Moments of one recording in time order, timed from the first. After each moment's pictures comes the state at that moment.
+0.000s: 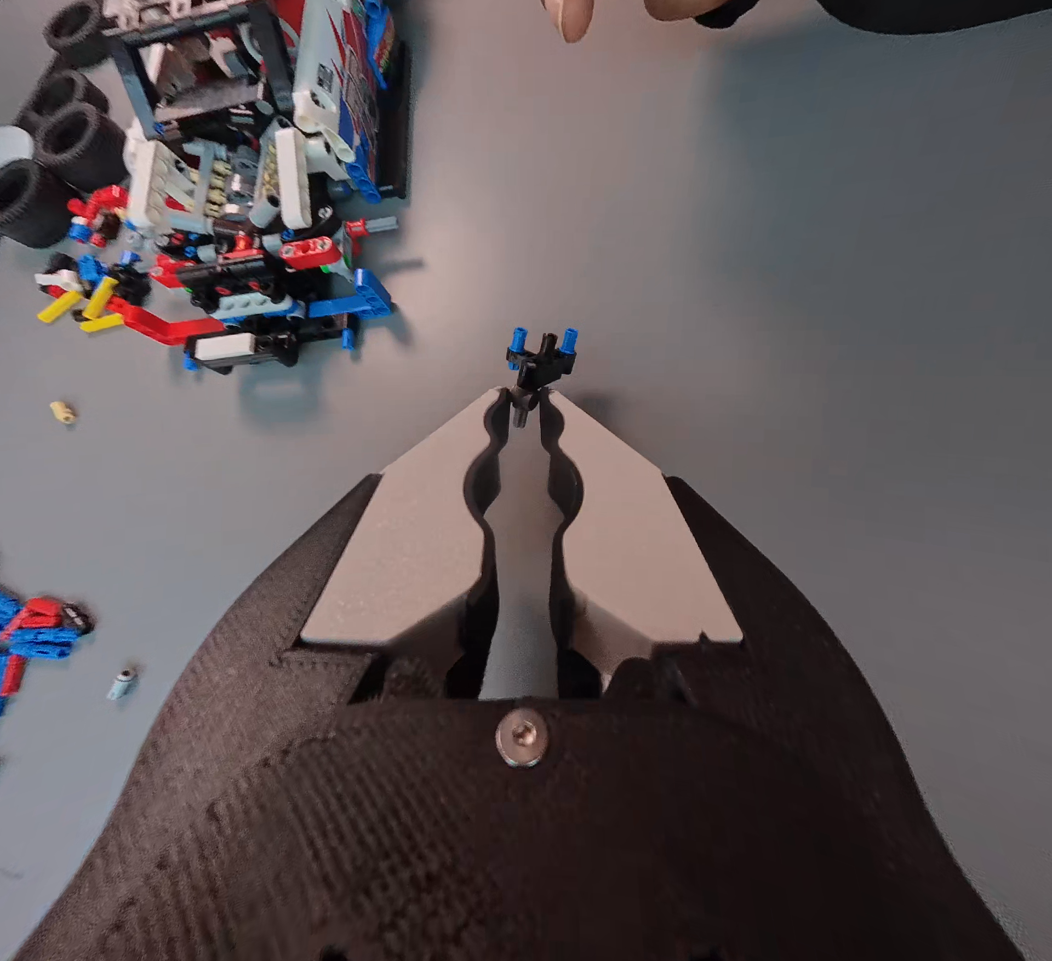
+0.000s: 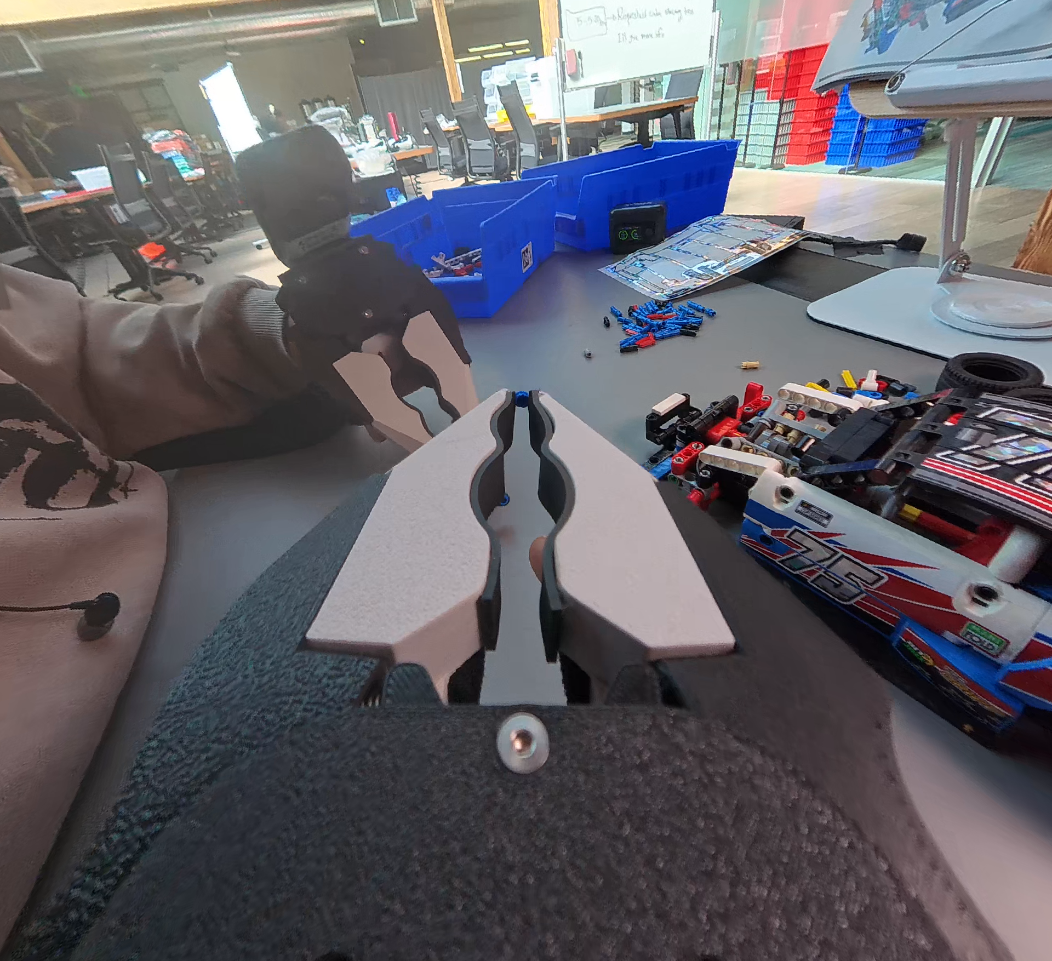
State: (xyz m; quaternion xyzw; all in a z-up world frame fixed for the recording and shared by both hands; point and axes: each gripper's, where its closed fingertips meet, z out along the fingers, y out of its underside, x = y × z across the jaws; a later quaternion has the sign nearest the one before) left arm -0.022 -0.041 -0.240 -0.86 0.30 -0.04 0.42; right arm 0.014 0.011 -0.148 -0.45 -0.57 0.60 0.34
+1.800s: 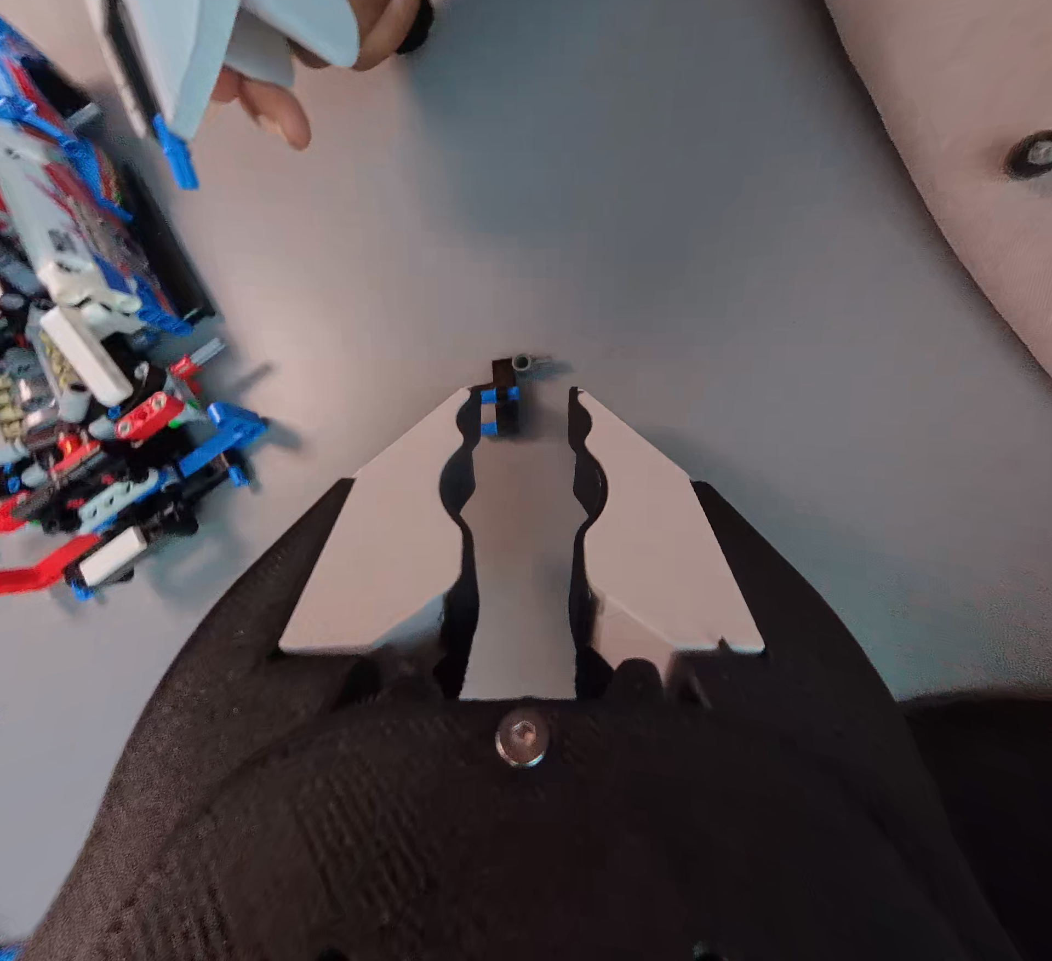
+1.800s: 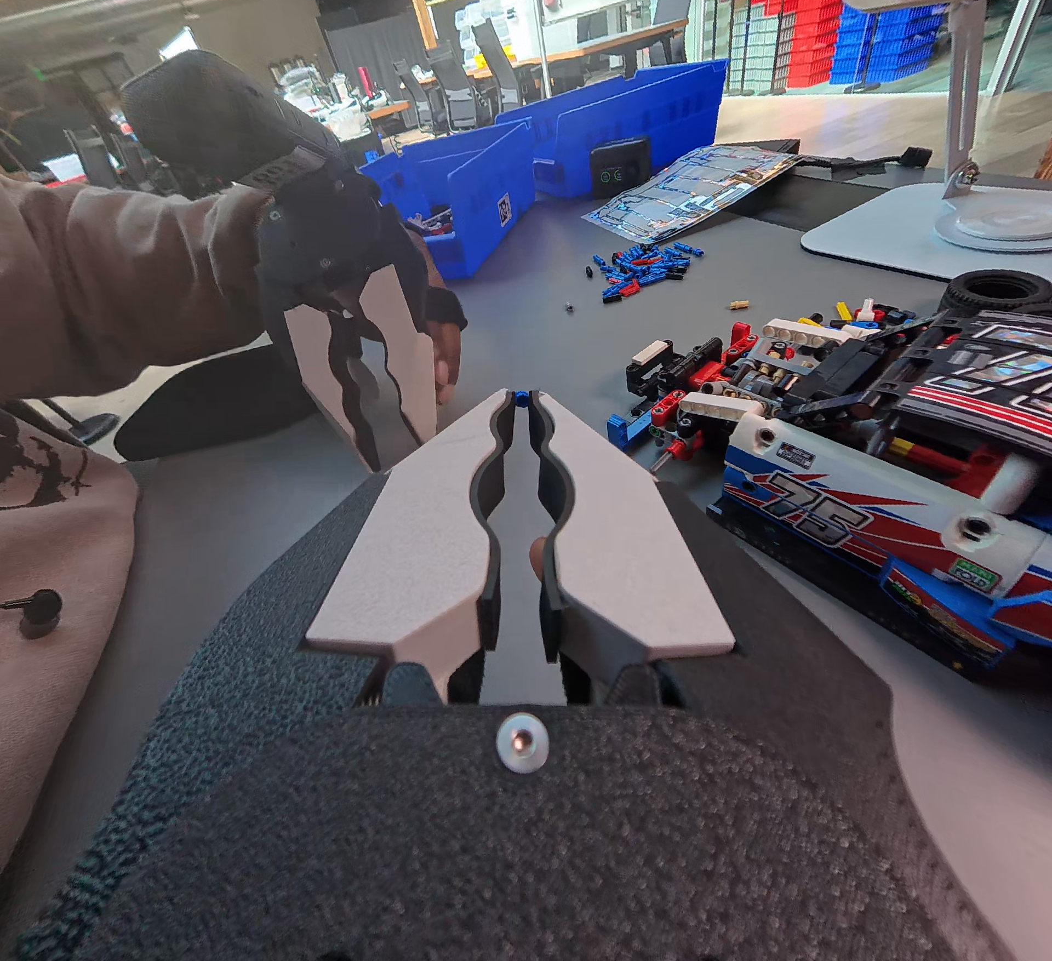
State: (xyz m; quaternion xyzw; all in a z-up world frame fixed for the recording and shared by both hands) left arm 0.004 -0.068 -0.239 -0.76 0.52 -0.15 0.35; right arm 0.008 0.024 -0.170 -0.49 -0.58 0.58 0.31
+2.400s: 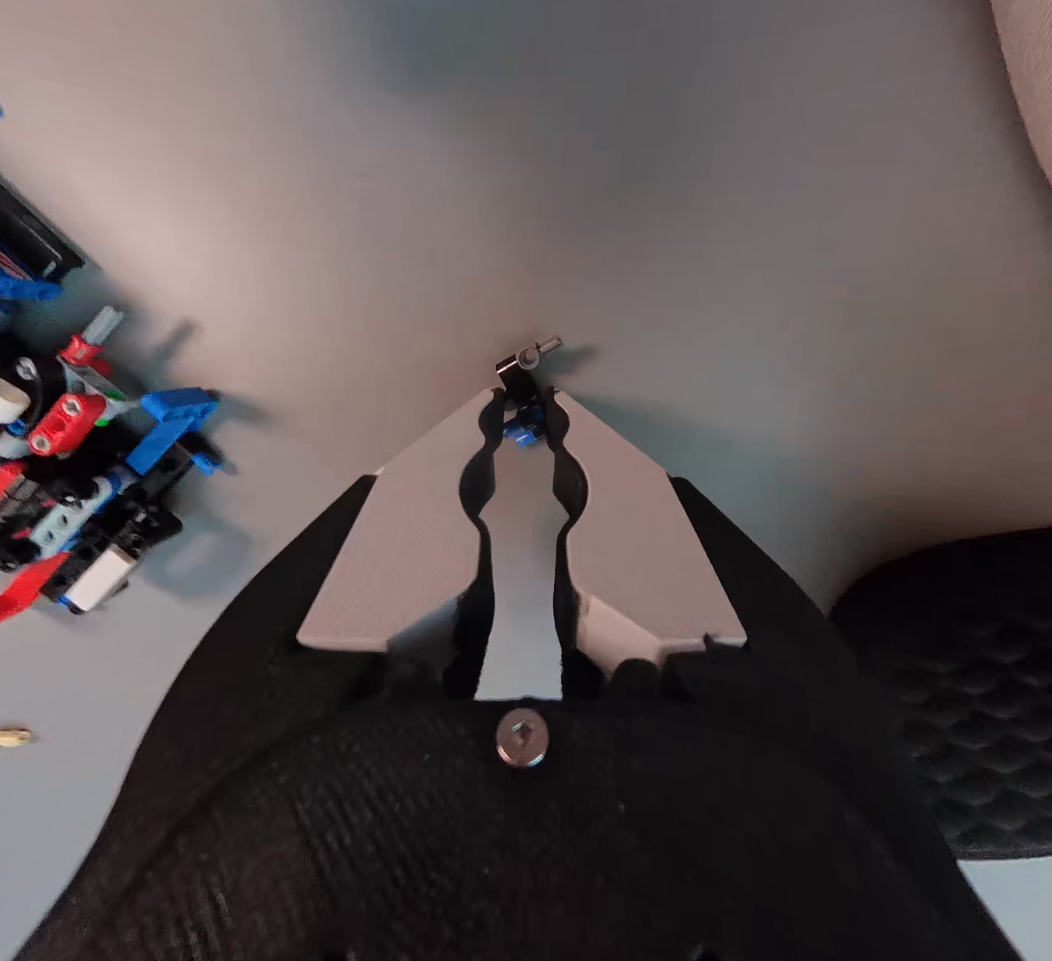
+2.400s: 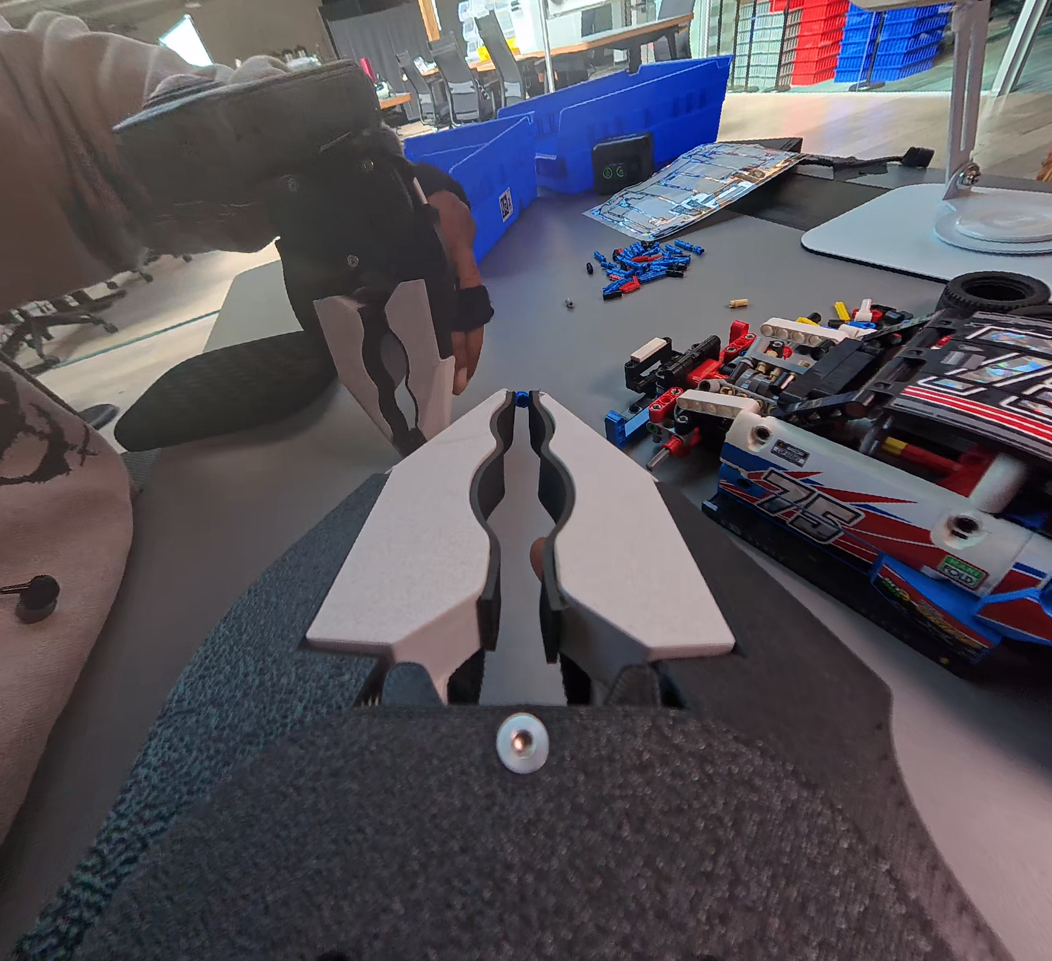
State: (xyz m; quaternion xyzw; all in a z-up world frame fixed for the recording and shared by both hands) left arm -0.015 -0.072 -0.258 -0.77 0.60 -0.12 0.16; right arm 0.011 0.025 -0.170 -0.48 -0.58 0.58 0.31
